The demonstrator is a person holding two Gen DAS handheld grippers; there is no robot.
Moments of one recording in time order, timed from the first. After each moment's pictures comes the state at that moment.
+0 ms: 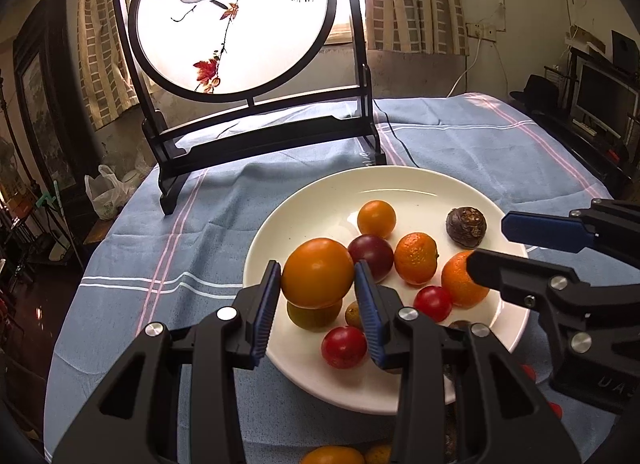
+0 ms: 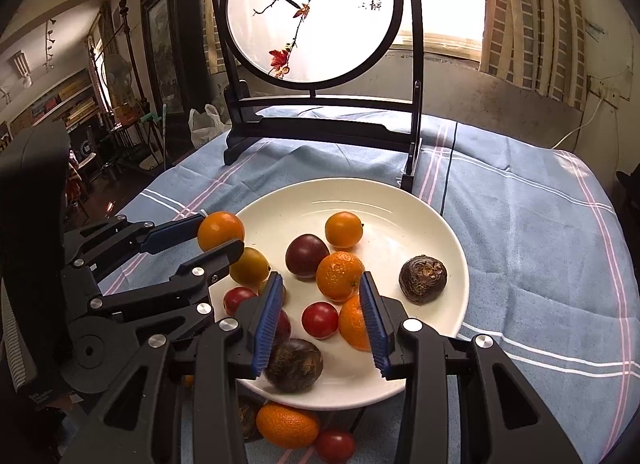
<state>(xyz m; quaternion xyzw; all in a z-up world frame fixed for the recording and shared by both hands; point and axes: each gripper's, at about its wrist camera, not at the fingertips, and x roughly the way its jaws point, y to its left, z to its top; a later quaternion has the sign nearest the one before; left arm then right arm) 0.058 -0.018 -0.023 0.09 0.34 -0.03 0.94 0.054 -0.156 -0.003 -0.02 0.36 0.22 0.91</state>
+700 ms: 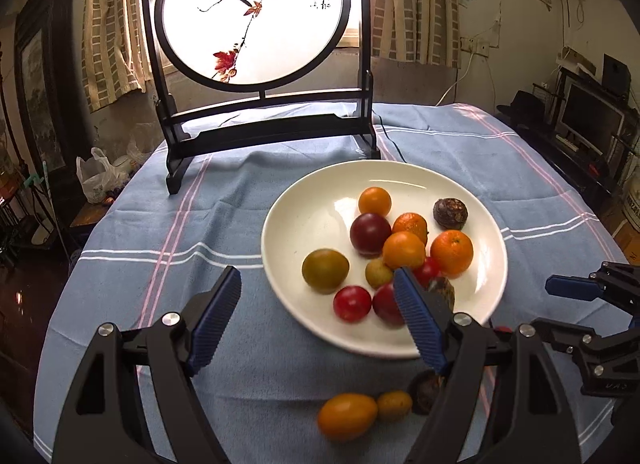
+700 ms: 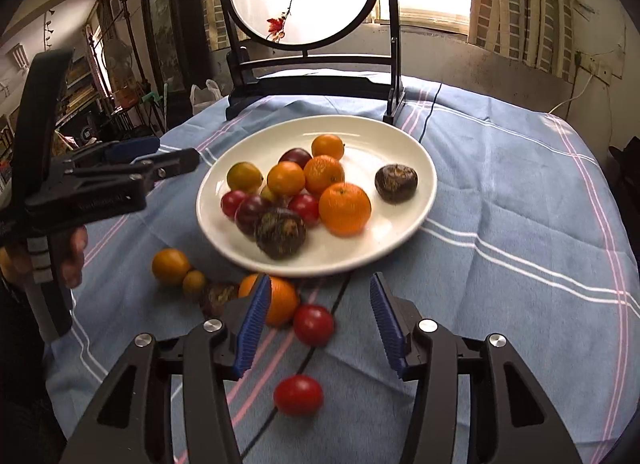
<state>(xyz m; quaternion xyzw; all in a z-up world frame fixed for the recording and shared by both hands) 0.011 0.018 -0.014 0.04 0.34 -0.06 0.94 -0.022 -0.203 -0.036 -0.02 0.40 0.22 0.89</state>
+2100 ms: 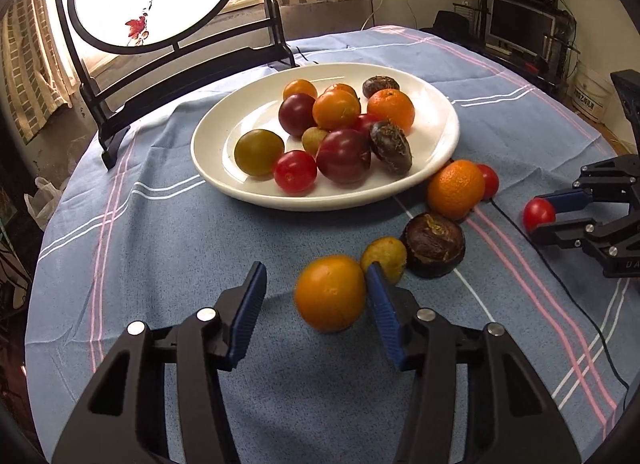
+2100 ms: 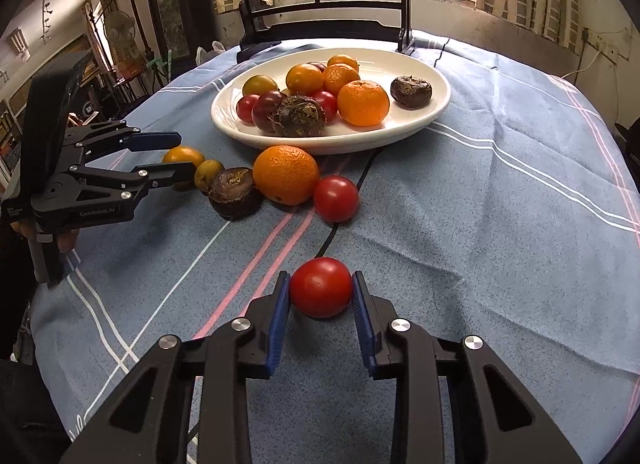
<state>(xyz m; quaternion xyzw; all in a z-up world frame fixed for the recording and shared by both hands) -0.023 0.012 -0.082 0.15 0.39 -0.18 0.89 -0.062 -0.201 -0.083 -0.04 0.44 0.22 0.87</state>
